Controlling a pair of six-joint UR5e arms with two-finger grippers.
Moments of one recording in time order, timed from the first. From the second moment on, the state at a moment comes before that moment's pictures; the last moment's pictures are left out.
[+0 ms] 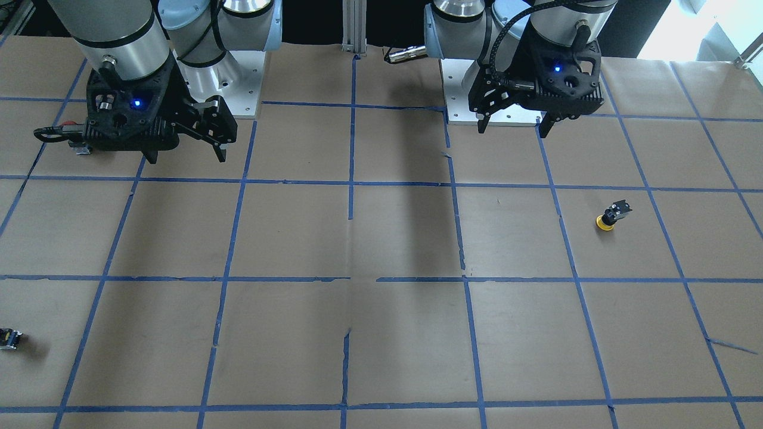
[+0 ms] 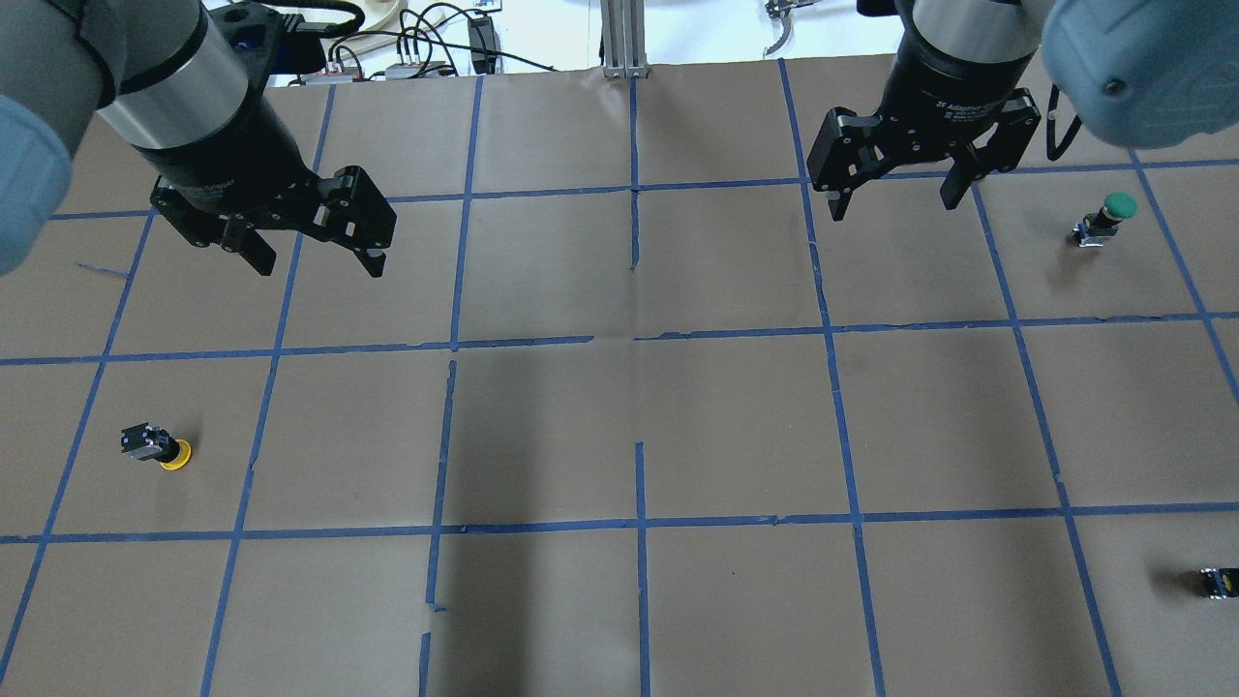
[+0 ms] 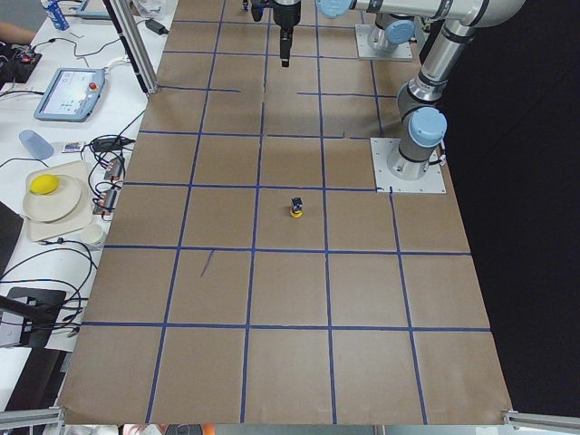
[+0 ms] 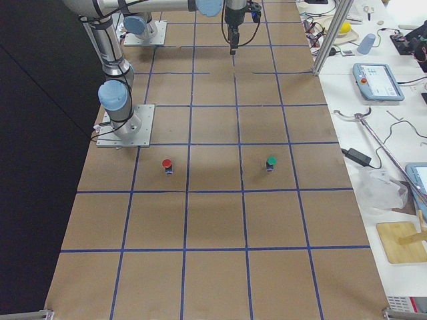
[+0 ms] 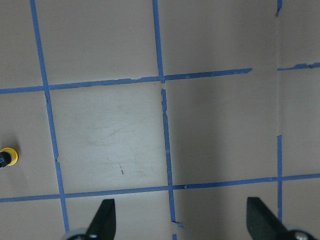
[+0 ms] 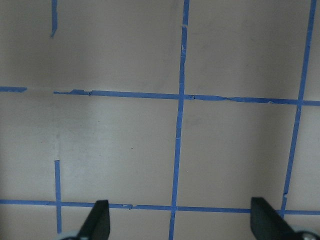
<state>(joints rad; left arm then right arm) -1.58 -1.50 -1.59 -1.63 1.57 0.05 1.62 -1.52 1.50 -1.54 -1.58 -0.01</state>
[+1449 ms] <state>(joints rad) -1.07 -1.74 -1.70 -1.49 1.57 0.42 1.62 -1.52 1.50 -1.54 -1.58 -0.01</state>
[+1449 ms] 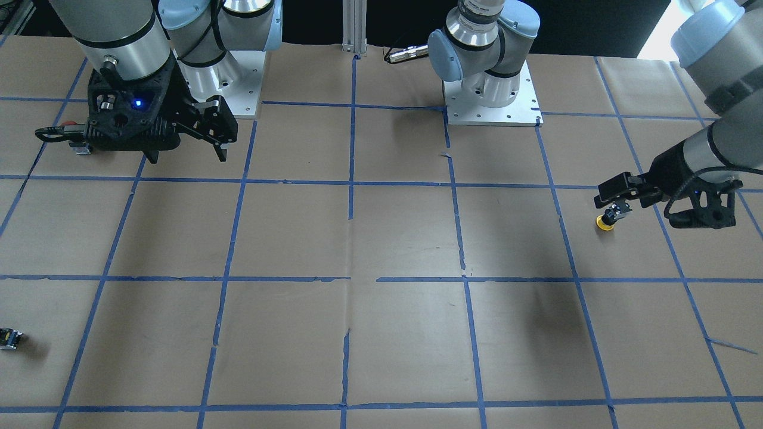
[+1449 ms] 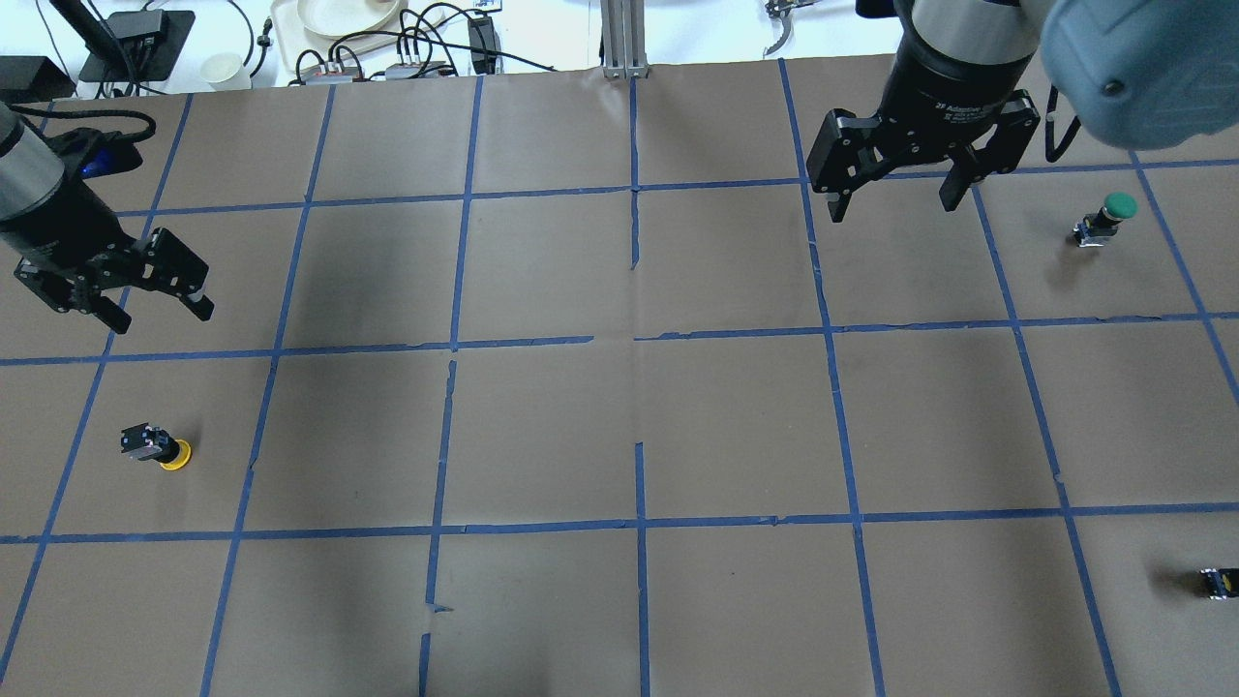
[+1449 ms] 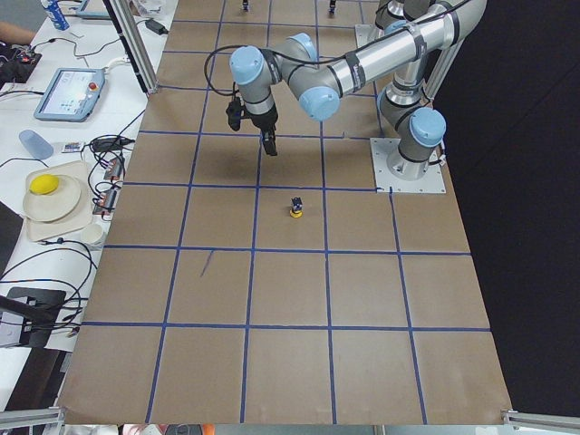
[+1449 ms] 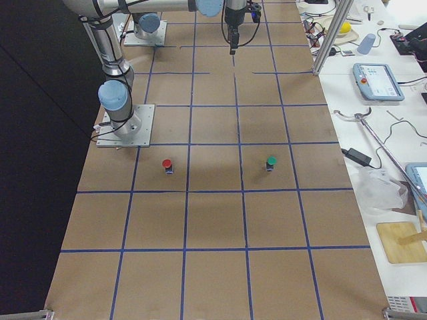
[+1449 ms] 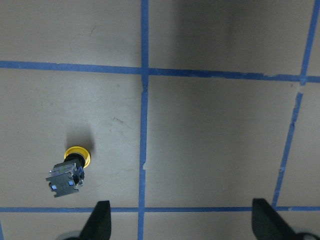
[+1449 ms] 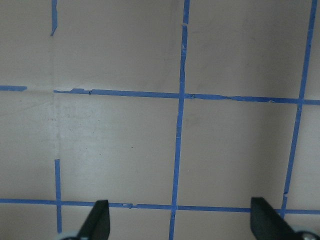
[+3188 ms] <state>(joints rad) -0.86 -1.78 -2.06 -0.97 1.63 0.60 1.62 -1.52 1.50 -1.54 -1.57 -0.01</state>
